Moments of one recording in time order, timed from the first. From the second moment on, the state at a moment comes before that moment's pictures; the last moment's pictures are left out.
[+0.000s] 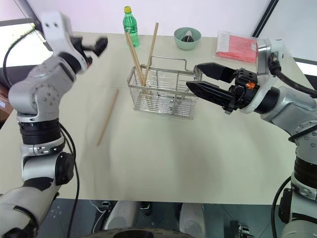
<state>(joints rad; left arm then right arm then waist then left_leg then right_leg) -0.87 0.43 0.13 -0.02 -0.41 0.97 -0.03 -0.50 -0.84 -0.33 -0.31 1.20 0.84 0.76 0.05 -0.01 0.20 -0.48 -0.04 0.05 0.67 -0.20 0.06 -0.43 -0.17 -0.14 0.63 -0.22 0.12</state>
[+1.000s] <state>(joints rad) -0.81 0.26 0.15 0.20 -0.25 1.16 0.00 -0.39 -0.84 -0.40 -0.32 1.15 0.81 0.80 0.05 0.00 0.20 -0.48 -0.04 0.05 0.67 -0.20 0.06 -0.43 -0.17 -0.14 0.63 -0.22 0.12</state>
